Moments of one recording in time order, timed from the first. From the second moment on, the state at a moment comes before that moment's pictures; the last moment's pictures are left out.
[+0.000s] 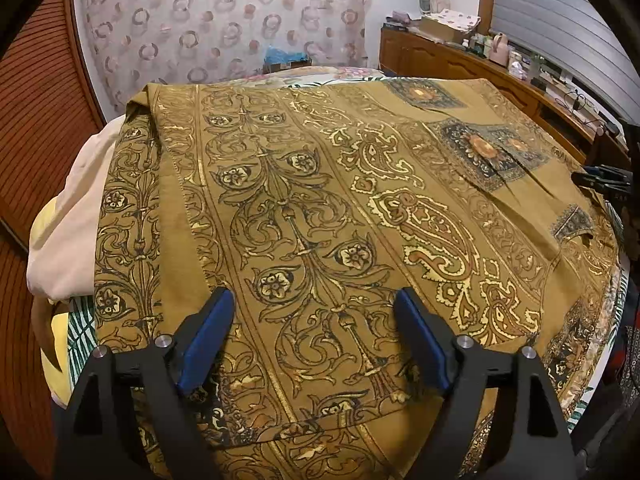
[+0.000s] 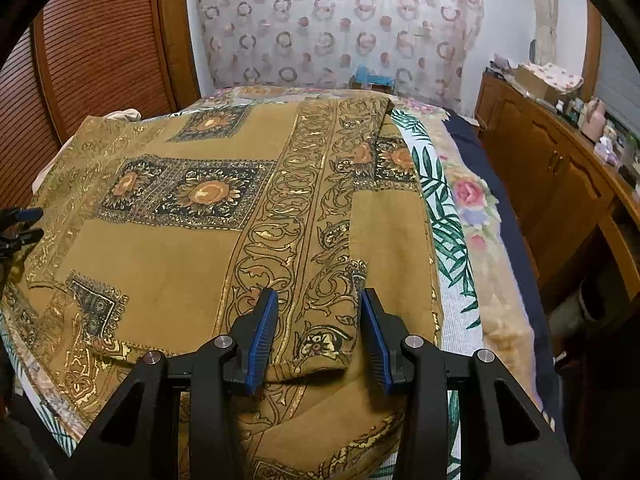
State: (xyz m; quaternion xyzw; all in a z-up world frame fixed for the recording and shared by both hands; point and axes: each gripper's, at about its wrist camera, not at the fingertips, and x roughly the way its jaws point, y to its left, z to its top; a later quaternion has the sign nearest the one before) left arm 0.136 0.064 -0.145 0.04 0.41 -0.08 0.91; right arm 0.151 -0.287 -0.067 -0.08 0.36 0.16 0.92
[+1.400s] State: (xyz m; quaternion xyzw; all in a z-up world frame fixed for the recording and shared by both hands) left arm 0.093 0.116 -0.141 -0.03 0.40 -0.03 0.91; right arm 0.158 -0.289 -0.078 -0.08 0.35 0.16 0.92
